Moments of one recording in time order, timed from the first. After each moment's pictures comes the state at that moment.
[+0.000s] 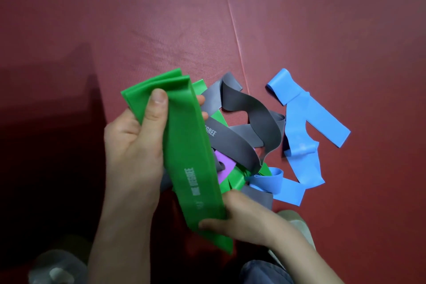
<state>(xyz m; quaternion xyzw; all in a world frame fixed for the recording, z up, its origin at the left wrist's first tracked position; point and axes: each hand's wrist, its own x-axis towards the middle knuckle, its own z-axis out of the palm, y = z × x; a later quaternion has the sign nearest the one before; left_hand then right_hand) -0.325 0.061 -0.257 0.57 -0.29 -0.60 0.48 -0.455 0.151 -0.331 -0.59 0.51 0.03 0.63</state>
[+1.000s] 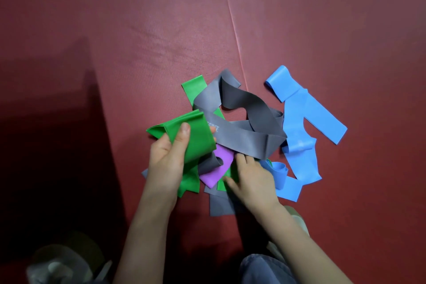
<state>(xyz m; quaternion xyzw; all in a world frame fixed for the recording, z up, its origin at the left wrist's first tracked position) -0.333 0.089 -0.321 0.57 -0.19 -0.68 0.41 -0.476 0.157 -0.393 -0.67 0.71 0.14 0.18</state>
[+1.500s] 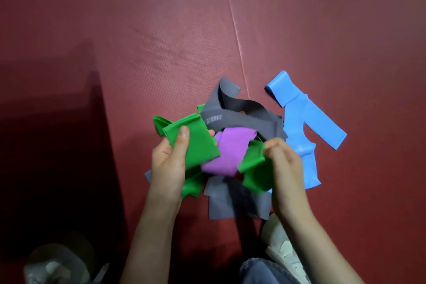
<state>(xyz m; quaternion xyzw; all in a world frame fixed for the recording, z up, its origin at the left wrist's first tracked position) -0.339 0.092 -0.326 0.58 -0.16 -0.66 0.44 -0.477 0.121 -0.308 -0.23 0.74 -0.39 0.50</state>
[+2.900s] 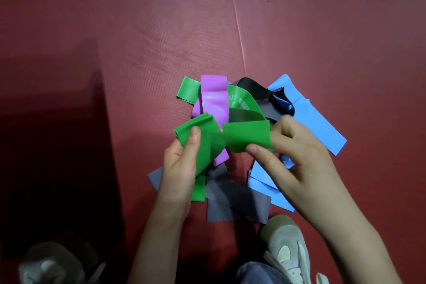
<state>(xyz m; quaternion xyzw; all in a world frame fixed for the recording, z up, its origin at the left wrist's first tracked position) -0.349 0.094 -0.321 0.55 -0.16 -0.69 0.45 -0.494 0.098 -0.260 -0.69 0.64 -0.17 0.29</state>
